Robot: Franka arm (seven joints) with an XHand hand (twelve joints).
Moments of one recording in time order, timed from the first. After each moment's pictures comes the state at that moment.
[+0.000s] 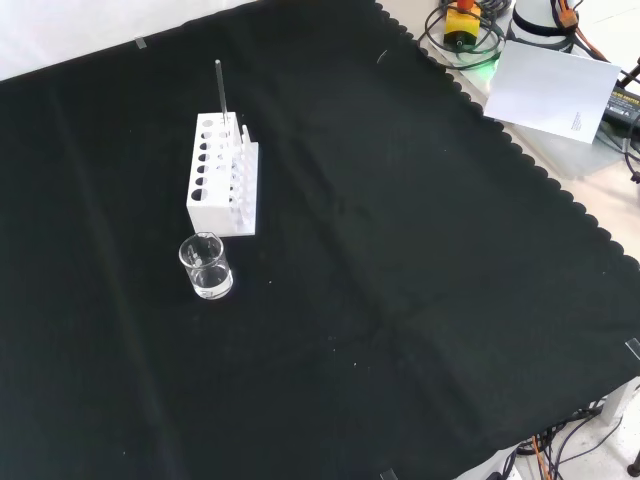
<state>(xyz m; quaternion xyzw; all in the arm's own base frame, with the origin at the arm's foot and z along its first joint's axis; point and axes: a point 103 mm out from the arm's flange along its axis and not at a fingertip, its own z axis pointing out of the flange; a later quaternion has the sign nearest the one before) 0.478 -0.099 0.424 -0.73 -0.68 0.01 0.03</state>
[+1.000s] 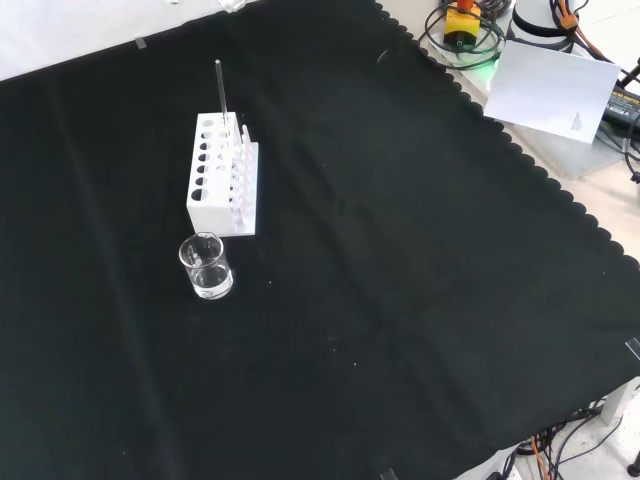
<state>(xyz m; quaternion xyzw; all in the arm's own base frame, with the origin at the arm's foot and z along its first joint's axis) 0.524 -0.082 0.380 -0.71 -0.70 0.05 0.05</state>
